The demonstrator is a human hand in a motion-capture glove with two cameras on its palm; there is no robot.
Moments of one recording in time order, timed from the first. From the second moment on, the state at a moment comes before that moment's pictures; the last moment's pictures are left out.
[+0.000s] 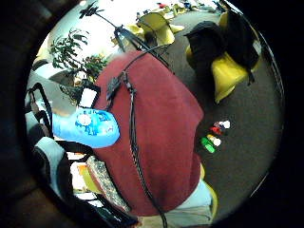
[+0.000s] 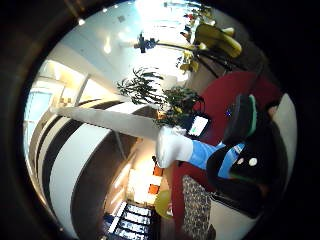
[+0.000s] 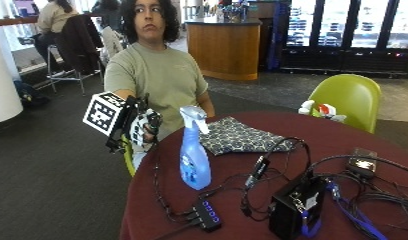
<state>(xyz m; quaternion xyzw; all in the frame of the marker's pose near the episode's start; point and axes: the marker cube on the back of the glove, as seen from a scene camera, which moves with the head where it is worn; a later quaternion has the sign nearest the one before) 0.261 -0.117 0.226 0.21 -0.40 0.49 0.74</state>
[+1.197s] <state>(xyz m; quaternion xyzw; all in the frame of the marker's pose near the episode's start) 0.140 0.102 0.133 0.02 -0.12 0.19 0.97</state>
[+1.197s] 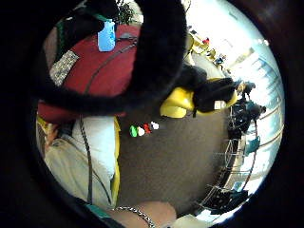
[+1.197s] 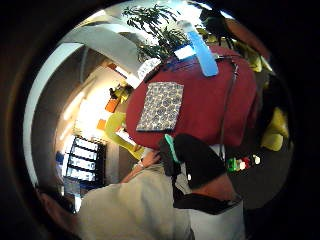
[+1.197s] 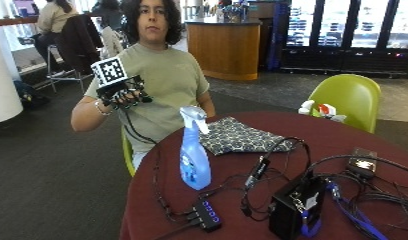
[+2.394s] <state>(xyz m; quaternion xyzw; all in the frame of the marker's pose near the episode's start) 0.183 -0.081 0.198 0.08 -0.34 0.24 0.90</state>
